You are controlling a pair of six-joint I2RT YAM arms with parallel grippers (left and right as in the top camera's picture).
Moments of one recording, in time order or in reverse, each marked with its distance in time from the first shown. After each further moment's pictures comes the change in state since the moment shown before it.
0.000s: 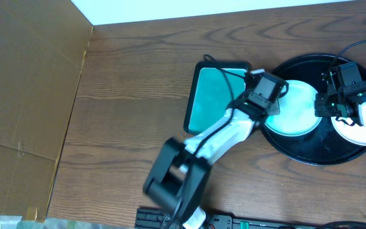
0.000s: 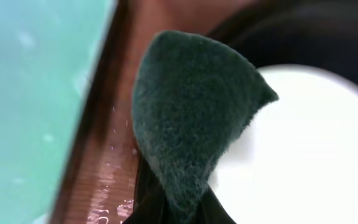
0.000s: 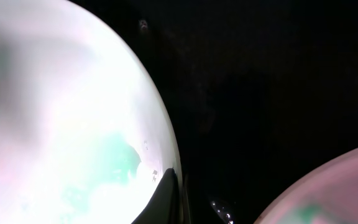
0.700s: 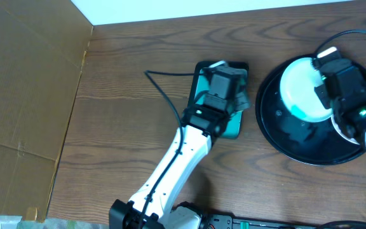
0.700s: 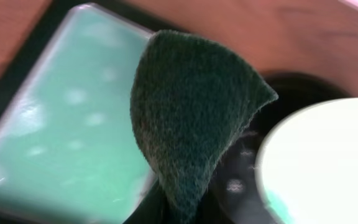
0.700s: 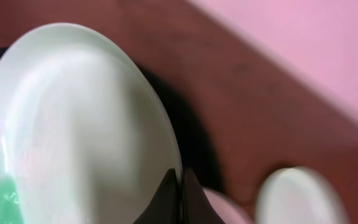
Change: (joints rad) left arm 0.195 -0.377 -0.001 -0.279 0.067 0.000; right arm 0.194 -0.338 -0.006 0.053 0.613 -0.497
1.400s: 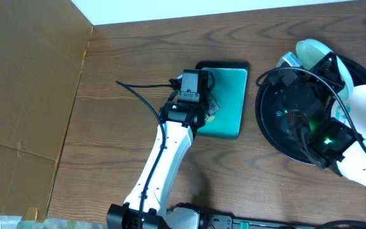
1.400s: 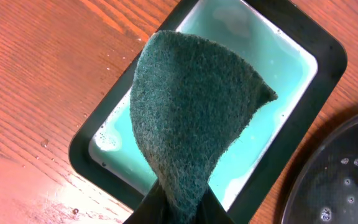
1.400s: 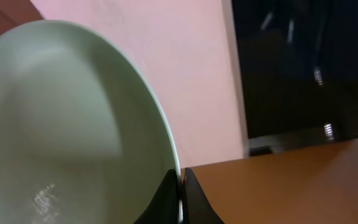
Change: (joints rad) left arm 0.216 0.000 -0.001 -0.175 -0.014 0.000; right arm 0.301 -0.013 -0.002 0.480 0.696 -0.841
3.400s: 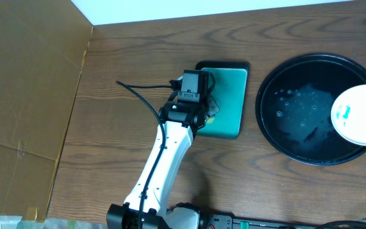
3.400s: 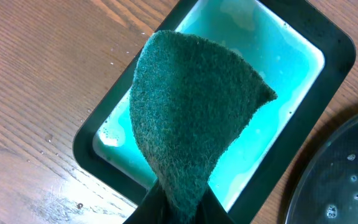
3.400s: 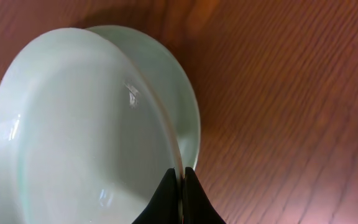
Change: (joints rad) left arm 0.000 0.000 0.000 -0.020 0.000 0.000; right arm -1.331 0.148 -0.002 -0.614 -1.181 1.561
